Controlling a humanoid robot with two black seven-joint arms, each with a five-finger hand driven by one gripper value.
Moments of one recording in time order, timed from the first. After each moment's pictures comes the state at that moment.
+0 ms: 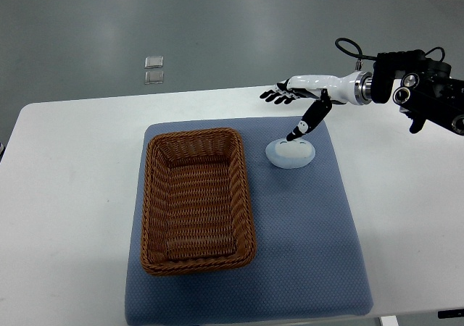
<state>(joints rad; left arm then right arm) -0.02 0.00 -0.11 -0.18 0.06 -0.05 0.05 1.17 -0.47 0.15 0.96 -1.05 0.42 0.12</state>
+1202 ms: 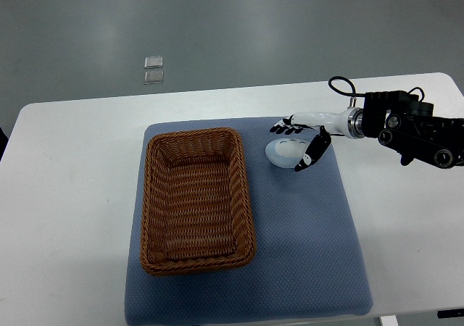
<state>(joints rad) -0.03 0.00 -0.11 -0.18 0.06 -0.05 0.05 1.05 -0.41 0.09 0.92 -1.08 0.26 0.09</state>
